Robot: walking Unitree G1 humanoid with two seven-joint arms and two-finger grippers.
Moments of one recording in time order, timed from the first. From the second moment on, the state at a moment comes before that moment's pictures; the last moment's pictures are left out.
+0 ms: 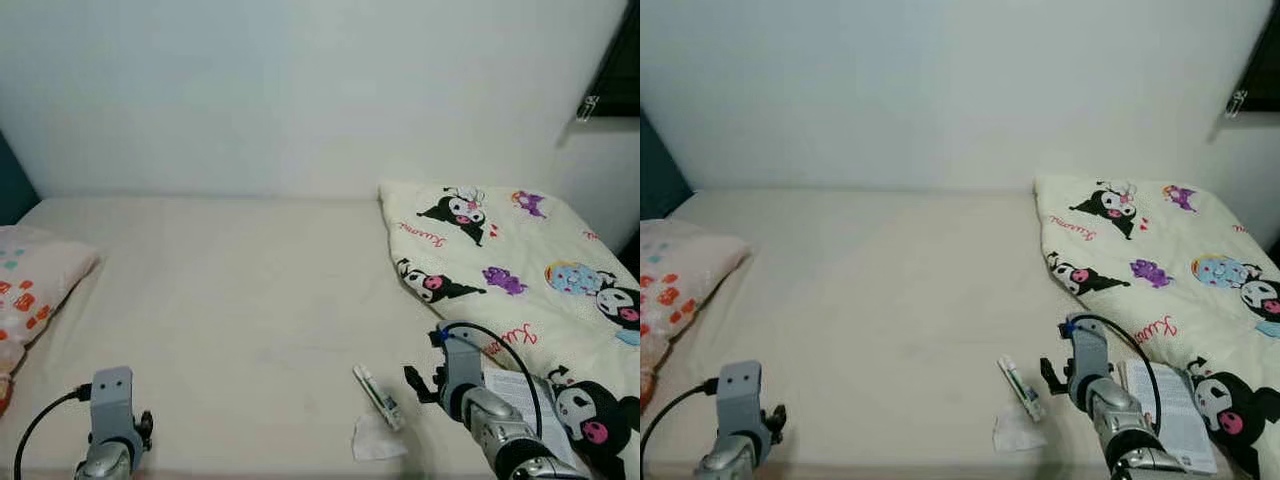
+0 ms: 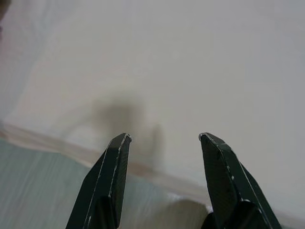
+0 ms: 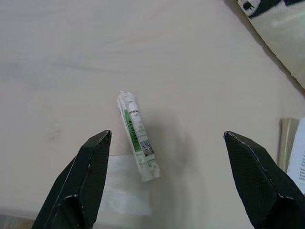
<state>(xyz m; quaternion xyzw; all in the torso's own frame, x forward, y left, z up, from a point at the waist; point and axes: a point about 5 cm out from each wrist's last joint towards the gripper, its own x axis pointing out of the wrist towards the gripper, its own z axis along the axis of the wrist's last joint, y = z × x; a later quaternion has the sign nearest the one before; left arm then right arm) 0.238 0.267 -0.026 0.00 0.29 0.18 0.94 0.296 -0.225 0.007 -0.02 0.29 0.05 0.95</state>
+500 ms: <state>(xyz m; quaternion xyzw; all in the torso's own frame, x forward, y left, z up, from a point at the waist) 0.257 0.258 -0.012 -0.01 0.24 0.16 0.96 0.319 -0.205 0.029 -0.03 0.25 0.11 0.96</state>
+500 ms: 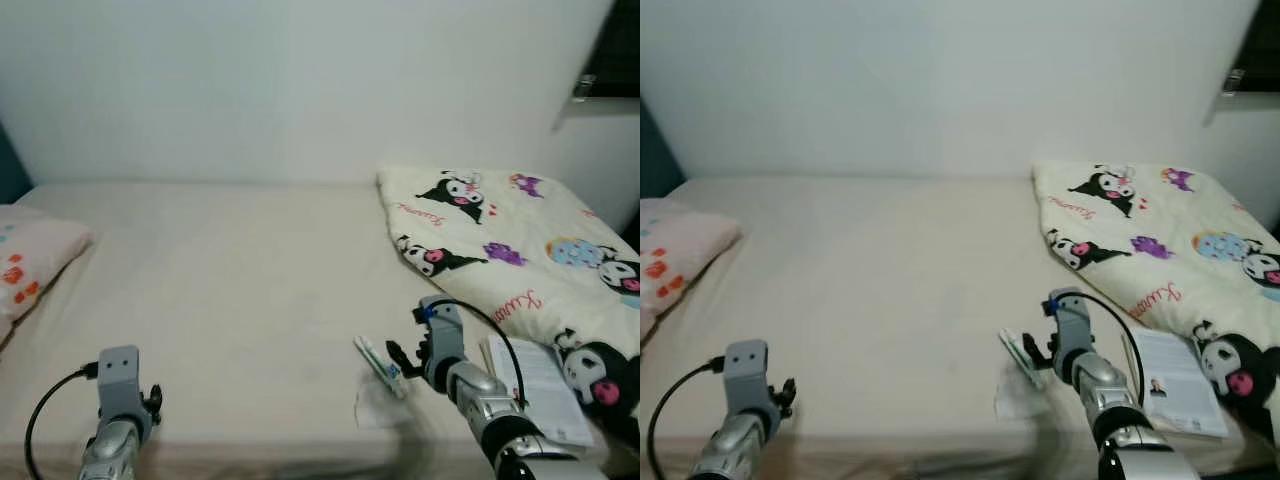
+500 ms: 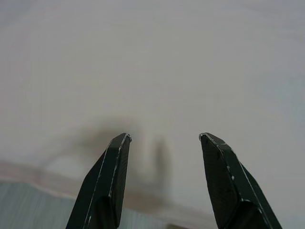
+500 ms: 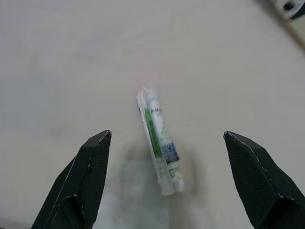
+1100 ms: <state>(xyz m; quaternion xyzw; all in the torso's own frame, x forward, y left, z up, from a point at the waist) 0.272 0.252 0.003 0.00 0.20 0.13 0.97 0.317 -0.195 0.026 -0.05 0.25 0.15 0.95</state>
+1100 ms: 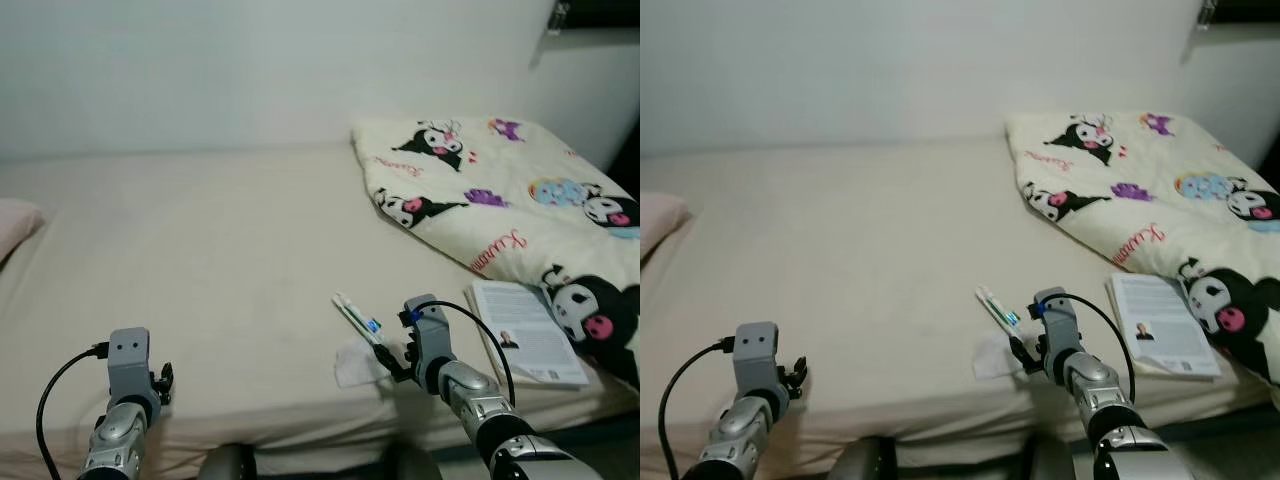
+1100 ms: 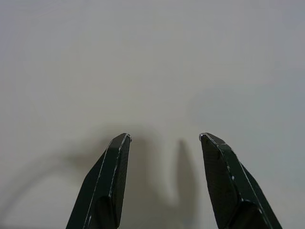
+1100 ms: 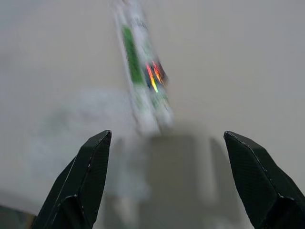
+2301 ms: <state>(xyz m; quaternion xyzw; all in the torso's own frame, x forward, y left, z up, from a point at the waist) 0.243 0.255 0.052 0.05 0.12 0.08 0.99 0.360 -0.140 0.102 -0.11 0.09 0.34 0.93</state>
